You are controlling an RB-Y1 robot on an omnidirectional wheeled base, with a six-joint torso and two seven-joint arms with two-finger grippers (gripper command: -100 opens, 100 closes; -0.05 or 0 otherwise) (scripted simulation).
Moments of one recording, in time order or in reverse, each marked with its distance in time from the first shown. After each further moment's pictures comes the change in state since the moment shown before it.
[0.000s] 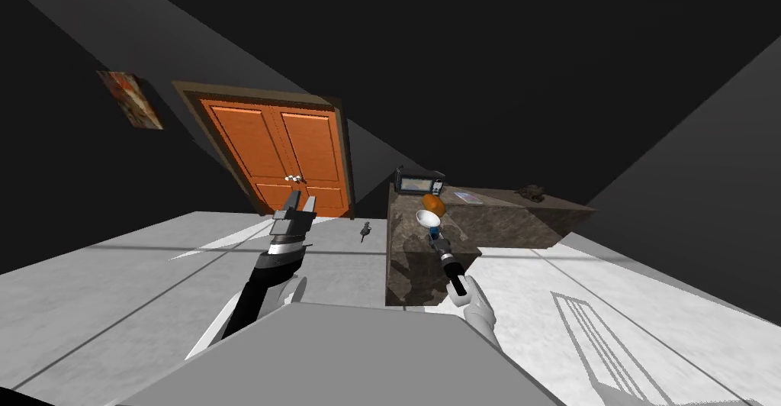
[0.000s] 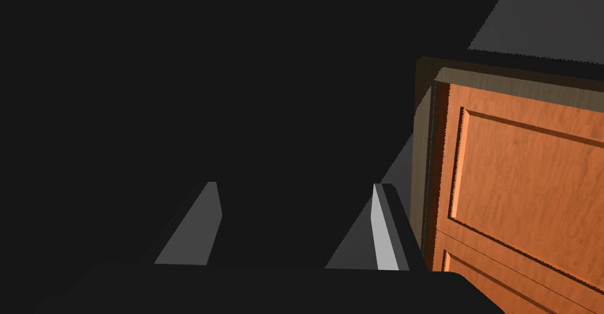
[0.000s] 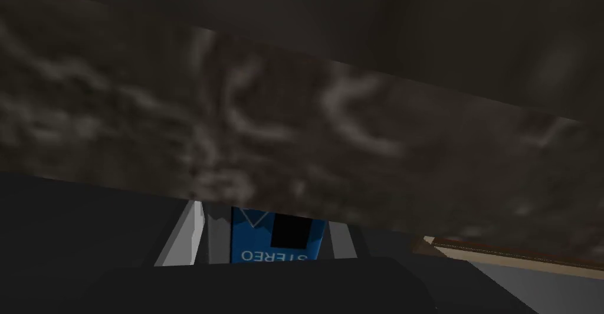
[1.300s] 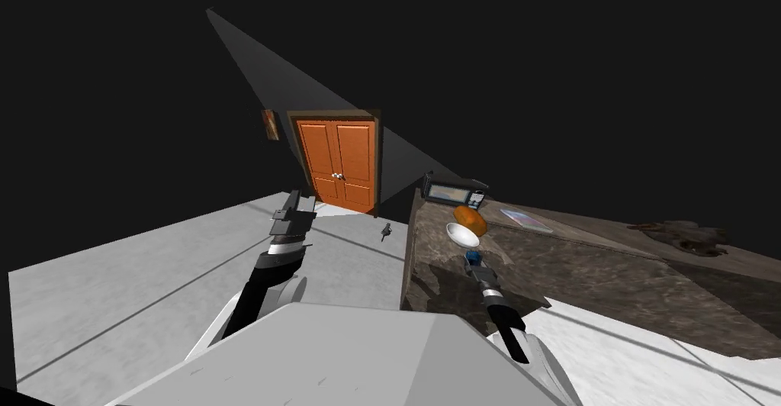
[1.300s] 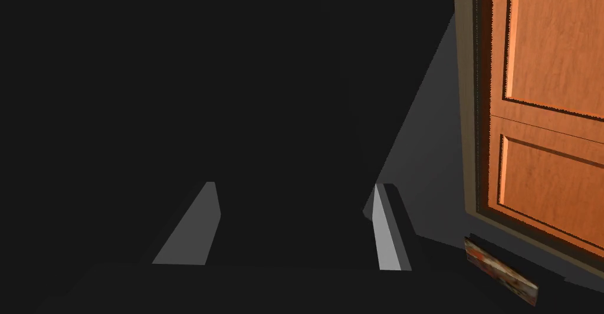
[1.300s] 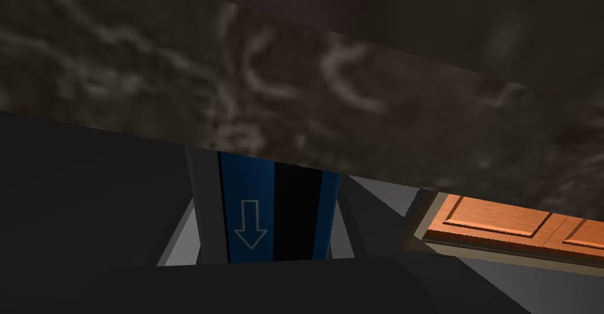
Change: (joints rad) left arm 0.000 0.000 0.000 0.000 0.000 0.000 0.000; right arm 0.215 0.011 -0.358 -0.112 0.107 -0.138 -0.143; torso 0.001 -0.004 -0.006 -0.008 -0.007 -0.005
